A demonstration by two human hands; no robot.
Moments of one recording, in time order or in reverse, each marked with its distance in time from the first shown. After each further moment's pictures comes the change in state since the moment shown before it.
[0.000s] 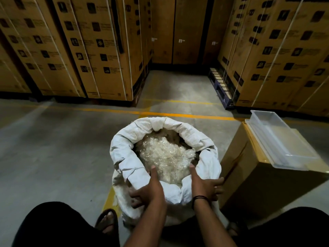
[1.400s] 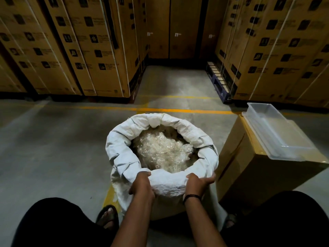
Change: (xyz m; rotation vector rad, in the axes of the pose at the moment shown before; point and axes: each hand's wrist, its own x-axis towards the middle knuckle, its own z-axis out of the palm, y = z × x) left_hand 0.065 -0.014 -0.006 -0.107 -0.378 -0.089; right_hand -0.021 0.010 0.006 0.392 -0.100 0.010
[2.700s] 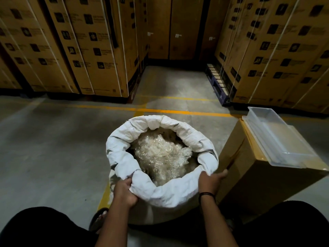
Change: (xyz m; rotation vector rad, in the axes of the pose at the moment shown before) left_hand -0.006 0.044 -0.027 -0.124 -0.250 -0.054; right_hand 0.076 -0.003 -0.009 -0.341 0.100 -0.273
